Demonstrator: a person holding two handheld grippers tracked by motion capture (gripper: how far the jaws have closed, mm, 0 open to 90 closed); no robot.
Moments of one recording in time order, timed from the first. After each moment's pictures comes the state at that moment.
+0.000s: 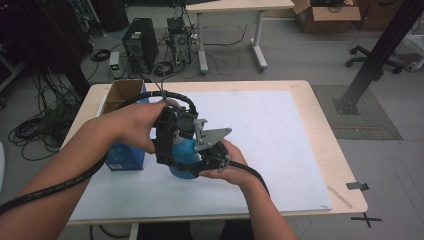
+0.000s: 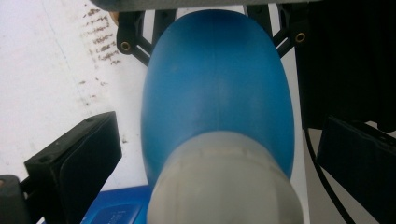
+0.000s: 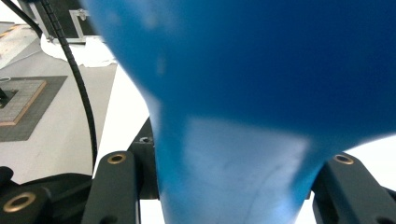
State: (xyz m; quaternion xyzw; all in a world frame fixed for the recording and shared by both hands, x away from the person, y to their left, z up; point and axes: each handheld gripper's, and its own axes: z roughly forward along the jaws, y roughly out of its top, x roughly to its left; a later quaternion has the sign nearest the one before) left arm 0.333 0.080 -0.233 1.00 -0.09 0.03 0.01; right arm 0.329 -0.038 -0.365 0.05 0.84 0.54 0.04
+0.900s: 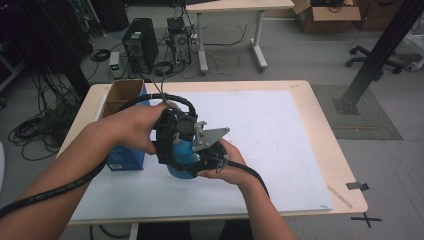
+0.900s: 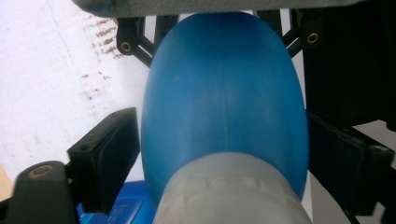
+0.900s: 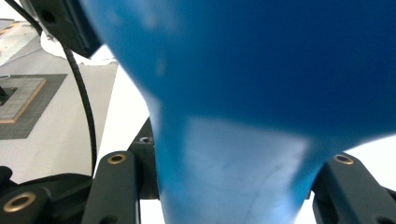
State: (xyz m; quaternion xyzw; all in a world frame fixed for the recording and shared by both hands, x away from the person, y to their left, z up) left arm 0.330 0.079 -0.235 1.00 -0.08 0.04 0.00; right arm 0.329 -0.034 -0.362 0.04 0.84 0.54 0.05
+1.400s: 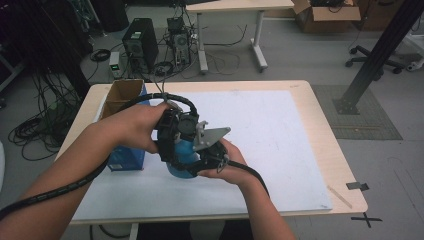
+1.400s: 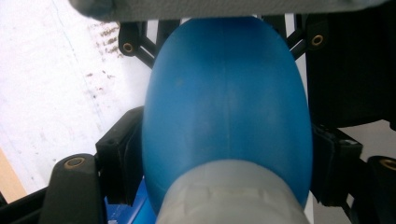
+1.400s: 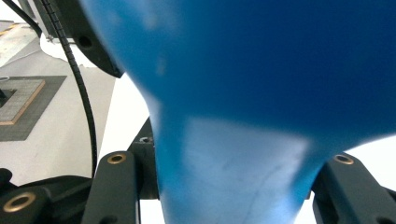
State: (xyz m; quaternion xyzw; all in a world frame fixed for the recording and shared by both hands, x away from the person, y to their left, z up) left arm 0.328 0.076 -0.233 1.00 -0.08 0.05 0.00; right arm 0.328 -0.035 -0.360 0.04 0.84 0.54 0.06
